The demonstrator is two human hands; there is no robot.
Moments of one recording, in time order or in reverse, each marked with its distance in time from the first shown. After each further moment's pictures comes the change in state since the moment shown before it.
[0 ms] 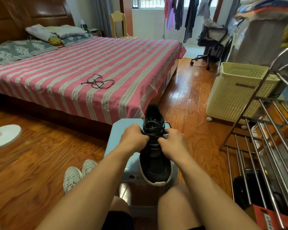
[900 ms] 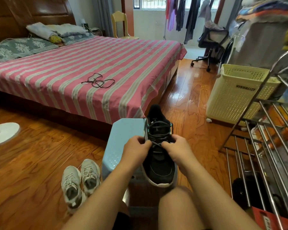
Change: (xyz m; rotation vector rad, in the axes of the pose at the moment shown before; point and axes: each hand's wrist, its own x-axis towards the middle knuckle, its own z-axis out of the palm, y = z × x) left_hand -0.017 -0.033 0.033 -0.305 0.062 -0.003; right_hand -0.014 0.018 -0.006 0.556 -0.191 0.111
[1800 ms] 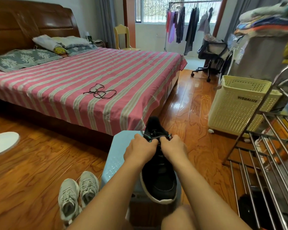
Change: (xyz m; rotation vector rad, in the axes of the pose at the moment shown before) left_hand 0.022 0.056 -0.006 0.360 0.047 -0.085; right_hand 0.046 -0.038 0.023 -0.426 0.256 0.082
